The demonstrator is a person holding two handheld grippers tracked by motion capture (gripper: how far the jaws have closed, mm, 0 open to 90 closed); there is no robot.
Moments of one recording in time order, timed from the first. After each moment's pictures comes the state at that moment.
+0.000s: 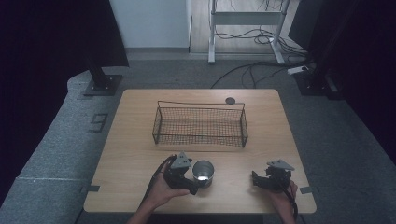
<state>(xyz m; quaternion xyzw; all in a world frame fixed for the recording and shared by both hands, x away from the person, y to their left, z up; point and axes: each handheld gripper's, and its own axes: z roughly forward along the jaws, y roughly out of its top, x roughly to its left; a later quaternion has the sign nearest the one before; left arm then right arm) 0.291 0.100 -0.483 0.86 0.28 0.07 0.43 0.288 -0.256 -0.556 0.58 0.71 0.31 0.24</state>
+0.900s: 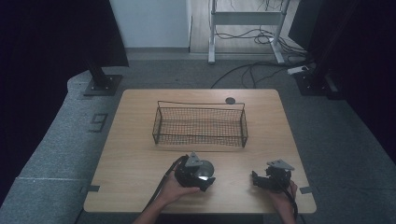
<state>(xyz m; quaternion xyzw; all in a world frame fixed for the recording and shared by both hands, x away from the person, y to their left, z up) 0.304 0.069 -0.508 0.86 0.29 0.07 0.41 0.288 -0.256 -0.556 0.58 0.71 0.31 0.24</state>
